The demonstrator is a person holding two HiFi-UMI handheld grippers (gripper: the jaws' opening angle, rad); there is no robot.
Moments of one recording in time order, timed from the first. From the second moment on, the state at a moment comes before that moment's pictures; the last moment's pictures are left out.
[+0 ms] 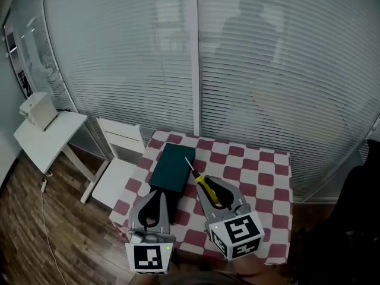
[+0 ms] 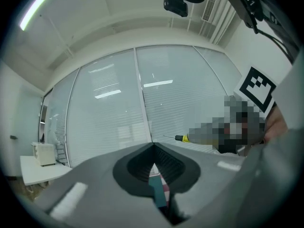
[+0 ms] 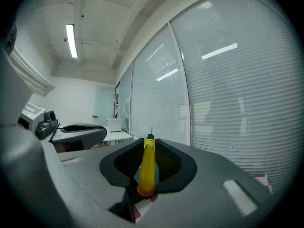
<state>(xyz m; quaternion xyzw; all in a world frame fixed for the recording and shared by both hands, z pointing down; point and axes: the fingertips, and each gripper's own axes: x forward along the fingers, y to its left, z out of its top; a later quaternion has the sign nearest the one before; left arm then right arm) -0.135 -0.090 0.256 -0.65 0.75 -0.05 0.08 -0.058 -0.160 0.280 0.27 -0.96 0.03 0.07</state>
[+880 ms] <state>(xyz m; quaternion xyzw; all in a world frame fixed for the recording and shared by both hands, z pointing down) -0.228 -0.038 0.288 -0.68 0.73 -0.05 0.03 -0.139 -0.107 0.347 0.31 -0.94 0.08 0.13</state>
